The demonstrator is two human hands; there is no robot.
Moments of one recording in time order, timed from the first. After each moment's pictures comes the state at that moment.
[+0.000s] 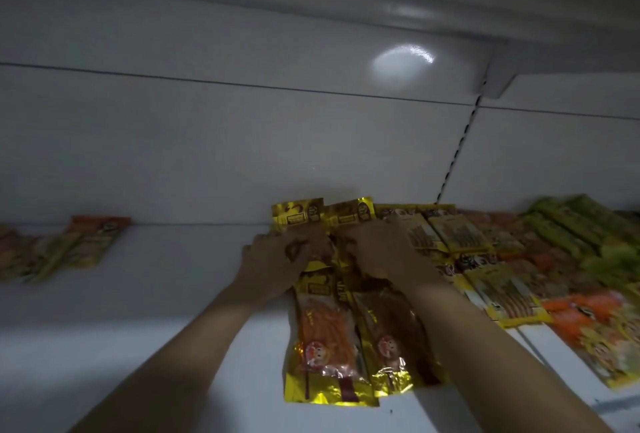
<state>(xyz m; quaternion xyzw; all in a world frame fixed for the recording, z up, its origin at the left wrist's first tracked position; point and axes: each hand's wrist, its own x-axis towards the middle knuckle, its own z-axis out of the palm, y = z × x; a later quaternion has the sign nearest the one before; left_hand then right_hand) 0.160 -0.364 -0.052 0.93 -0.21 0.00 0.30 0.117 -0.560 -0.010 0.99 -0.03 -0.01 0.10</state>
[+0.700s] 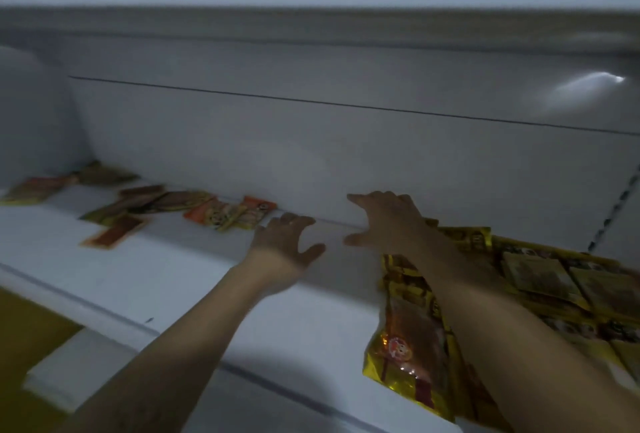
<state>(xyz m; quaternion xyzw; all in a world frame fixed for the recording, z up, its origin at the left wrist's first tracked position) 0.112 -0.244 -0.016 0.98 -0.06 0.10 0.17 0.138 -0.445 0.048 0.98 0.20 0.03 0.00</state>
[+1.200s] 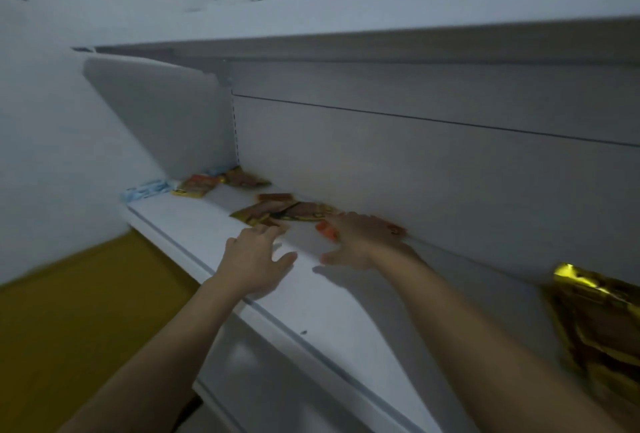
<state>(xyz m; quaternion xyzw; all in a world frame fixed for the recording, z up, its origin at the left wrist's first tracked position) 0.055 -0.003 -0.023 0.97 0.14 0.15 0.10 0.151 -0.185 0.026 0.93 0.36 -0.02 -0.07</state>
